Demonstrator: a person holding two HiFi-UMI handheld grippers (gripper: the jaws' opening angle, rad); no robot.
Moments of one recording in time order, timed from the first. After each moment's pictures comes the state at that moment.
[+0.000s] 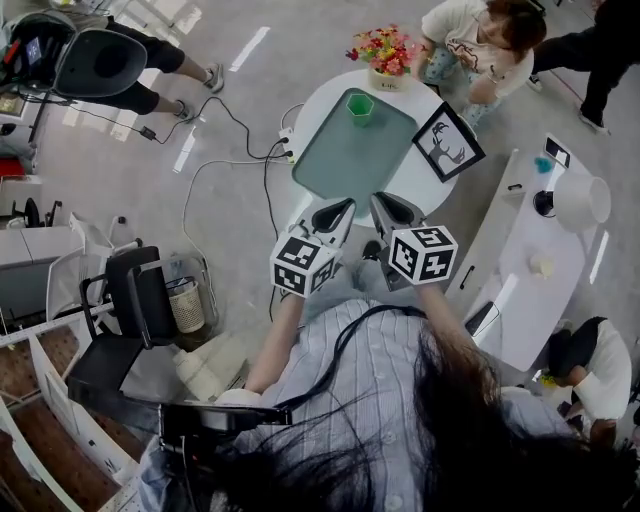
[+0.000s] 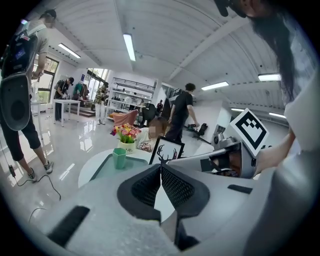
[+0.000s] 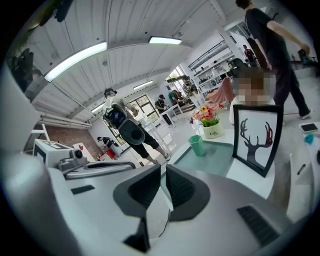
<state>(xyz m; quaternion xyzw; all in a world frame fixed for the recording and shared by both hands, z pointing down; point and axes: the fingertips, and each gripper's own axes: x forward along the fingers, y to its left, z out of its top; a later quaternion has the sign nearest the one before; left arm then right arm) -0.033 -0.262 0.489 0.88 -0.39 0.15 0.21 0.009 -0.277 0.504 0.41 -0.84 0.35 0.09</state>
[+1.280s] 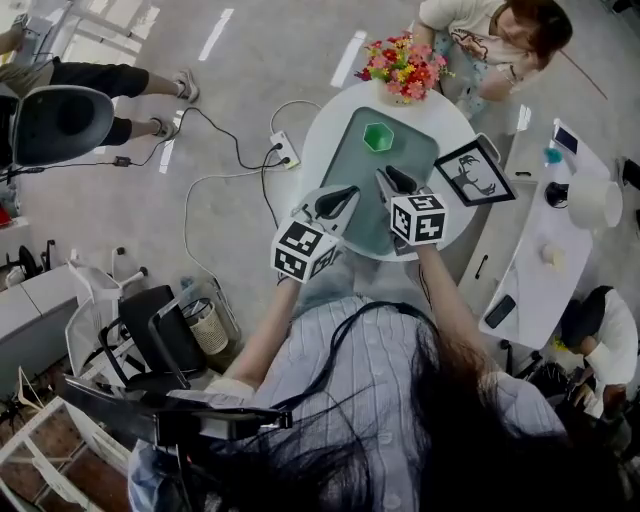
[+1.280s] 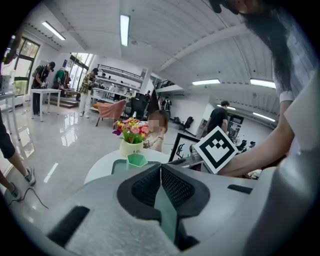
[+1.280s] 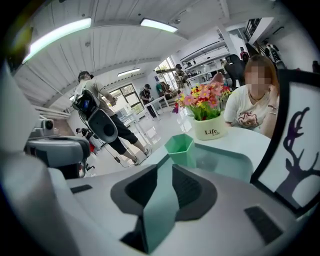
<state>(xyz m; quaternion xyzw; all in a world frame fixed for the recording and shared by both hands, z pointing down) -0.083 -0.411 0.536 0.91 -0.29 0.18 0.22 -0.029 -0.449 0.615 0.47 -0.79 0.35 0.16</state>
